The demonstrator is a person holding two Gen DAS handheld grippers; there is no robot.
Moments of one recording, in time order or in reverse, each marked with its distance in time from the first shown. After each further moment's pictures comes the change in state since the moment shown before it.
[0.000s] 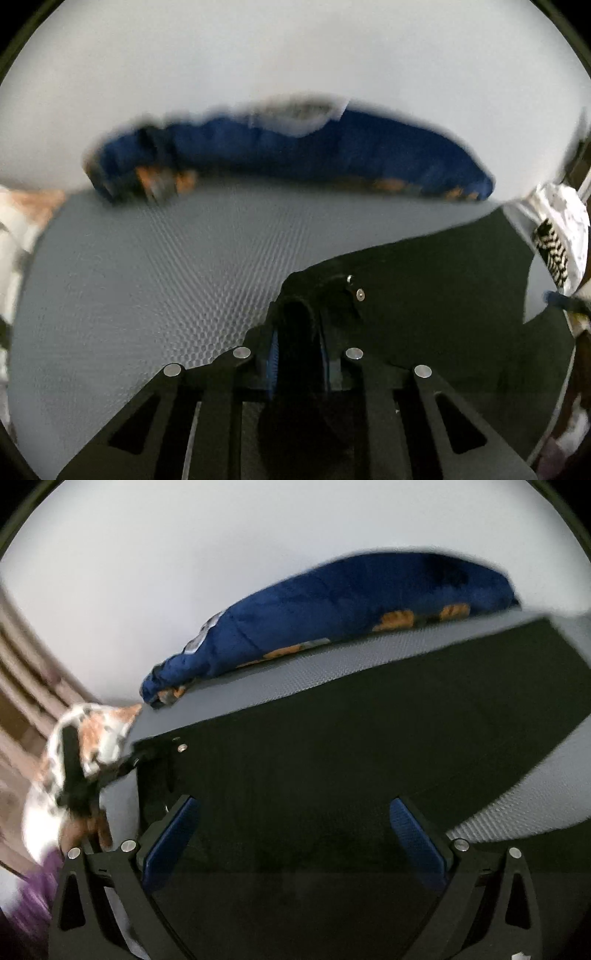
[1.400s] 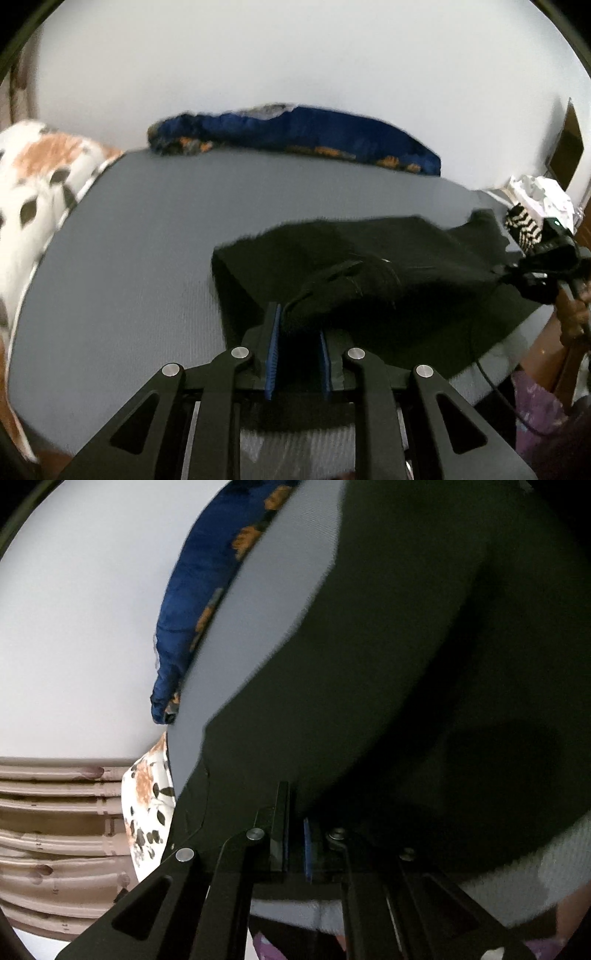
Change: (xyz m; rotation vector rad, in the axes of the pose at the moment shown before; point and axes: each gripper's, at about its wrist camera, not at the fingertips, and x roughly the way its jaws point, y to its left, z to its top) left arm -0.155 -0.087 -0.185 -0.085 -0.033 0.040; right arm -0.069 -0.096 -0.140 0.589 0.169 0.175
